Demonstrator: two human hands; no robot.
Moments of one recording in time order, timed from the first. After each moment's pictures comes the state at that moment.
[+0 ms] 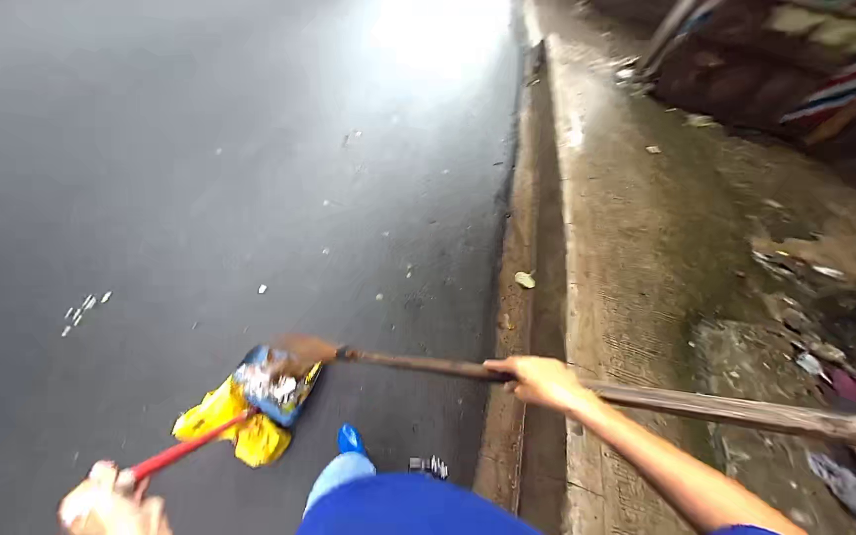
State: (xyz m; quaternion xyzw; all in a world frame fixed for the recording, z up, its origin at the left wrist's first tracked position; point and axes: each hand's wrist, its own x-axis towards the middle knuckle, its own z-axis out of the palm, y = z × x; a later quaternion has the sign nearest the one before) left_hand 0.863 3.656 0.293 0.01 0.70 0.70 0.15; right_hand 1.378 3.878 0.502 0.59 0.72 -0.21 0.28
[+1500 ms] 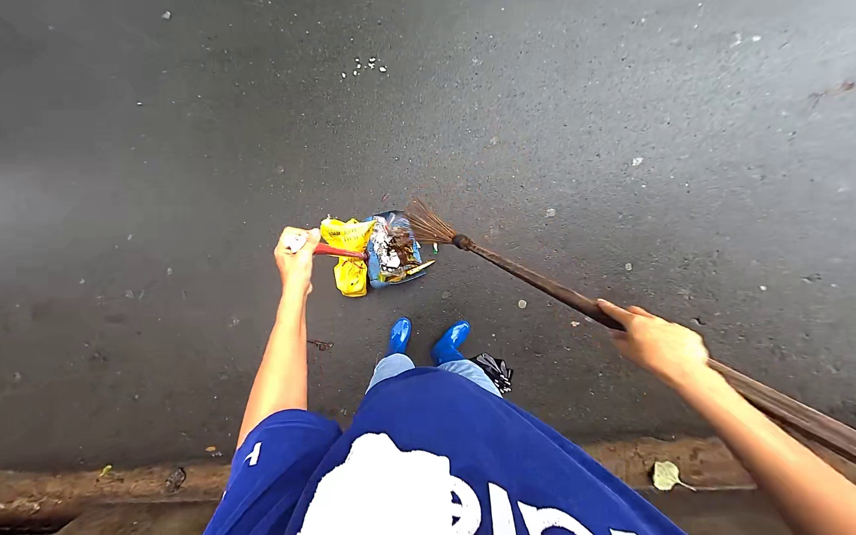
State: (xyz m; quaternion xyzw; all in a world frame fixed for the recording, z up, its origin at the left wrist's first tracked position) left_hand 0.847 3.838 0.297 -0.11 0.76 0.63 0.04; right_hand 1.110 4.308 0.419 0.25 0.89 -0.05 0.39
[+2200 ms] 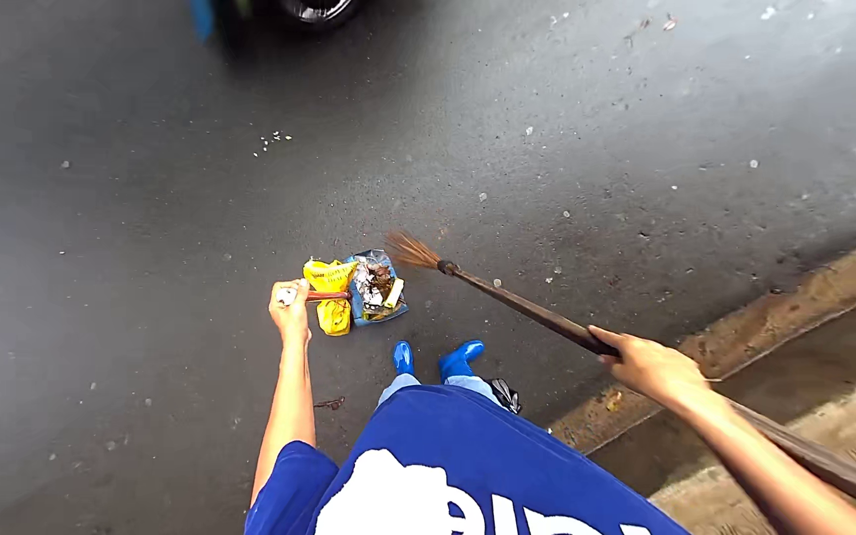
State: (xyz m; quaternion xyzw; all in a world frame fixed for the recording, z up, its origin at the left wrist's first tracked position) left_hand 0.834 3.874 0.293 -0.01 0.75 0.66 0.11; right_hand 1.193 4.204 0.480 0.45 0.79 -0.17 0.39
